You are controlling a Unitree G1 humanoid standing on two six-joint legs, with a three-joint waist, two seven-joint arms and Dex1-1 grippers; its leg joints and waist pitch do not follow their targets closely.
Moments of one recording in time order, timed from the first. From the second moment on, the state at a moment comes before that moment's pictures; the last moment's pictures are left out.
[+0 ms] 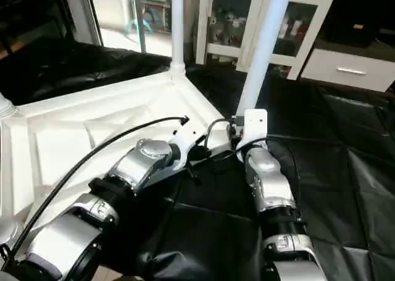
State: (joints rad) left arm -0.83 -0.04 -0.26 0.92 0.11 0.24 -0.62; right arm -0.51 -0.12 -0.08 0.51 0.10 0.27 0.04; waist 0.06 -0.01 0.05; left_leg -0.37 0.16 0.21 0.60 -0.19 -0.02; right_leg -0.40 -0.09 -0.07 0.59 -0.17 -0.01
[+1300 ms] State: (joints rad) left arm -0.91 -0.06 -0.20 1.06 0.04 -0.10 -0.89; right arm -0.11 -0.25 0.01 -0.05 0.08 0.52 0.16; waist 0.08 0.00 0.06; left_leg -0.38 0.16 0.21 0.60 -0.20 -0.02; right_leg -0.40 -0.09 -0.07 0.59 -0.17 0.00
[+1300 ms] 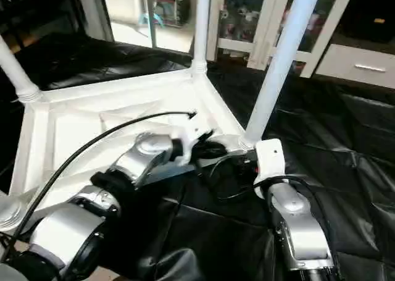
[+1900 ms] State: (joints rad) left arm -0.47 0.29 -0.17 0.25 -0.05 0.32 -1.02; right arm -0.08 -0.31 0.07 -0.12 0.12 0.57 0.33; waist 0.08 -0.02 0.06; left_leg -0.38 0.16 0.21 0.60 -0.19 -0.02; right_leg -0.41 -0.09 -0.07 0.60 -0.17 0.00
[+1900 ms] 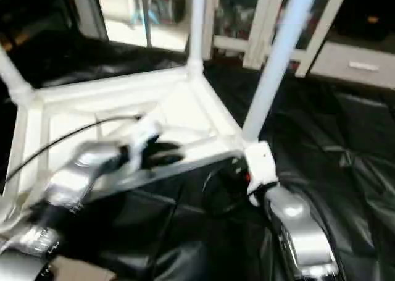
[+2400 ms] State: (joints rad) left arm -0.31 0.40 -0.17 -0.15 -0.15 0.61 -1.03; right arm -0.49 -0.17 0.08 0.50 0.07 0.40 0.26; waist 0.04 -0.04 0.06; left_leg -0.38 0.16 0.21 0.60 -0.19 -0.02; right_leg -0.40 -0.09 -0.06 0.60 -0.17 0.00
